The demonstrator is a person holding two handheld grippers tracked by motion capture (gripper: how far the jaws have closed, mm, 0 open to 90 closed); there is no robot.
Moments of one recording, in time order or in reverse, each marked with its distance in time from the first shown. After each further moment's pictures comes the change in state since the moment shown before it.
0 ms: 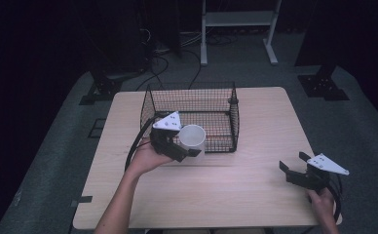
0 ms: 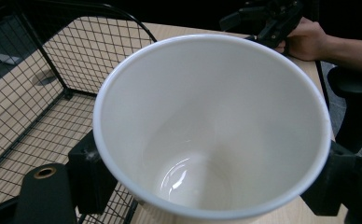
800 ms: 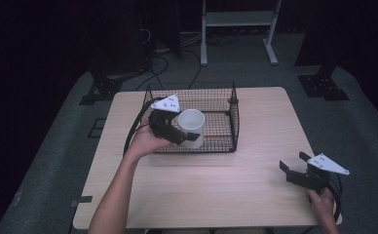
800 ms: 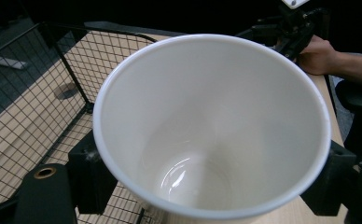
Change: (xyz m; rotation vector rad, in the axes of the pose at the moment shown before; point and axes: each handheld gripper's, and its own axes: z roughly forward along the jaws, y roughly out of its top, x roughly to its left) left arm 0.033 0.027 -0.008 -0.001 0.003 -0.002; right arm -0.001 0.000 0.000 -0.002 -0.001 0.007
